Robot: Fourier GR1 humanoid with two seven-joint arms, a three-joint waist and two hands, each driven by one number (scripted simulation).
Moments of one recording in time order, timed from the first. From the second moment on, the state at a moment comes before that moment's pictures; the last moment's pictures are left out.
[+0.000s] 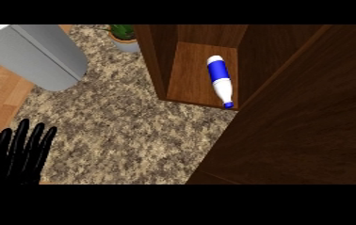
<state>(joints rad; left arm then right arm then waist) 0.38 0.65 -0.31 -2.03 0.75 0.09 -0.55 0.19 -0.14 0.67 -2.32 -0.37 0.46 0.49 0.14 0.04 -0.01</state>
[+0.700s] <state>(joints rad) 0.40 0.65 -0.30 -2.02 0.77 0.06 -0.56 -0.02 -0.04 0.38 -2.07 -0.38 0.10 0.41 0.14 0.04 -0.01</state>
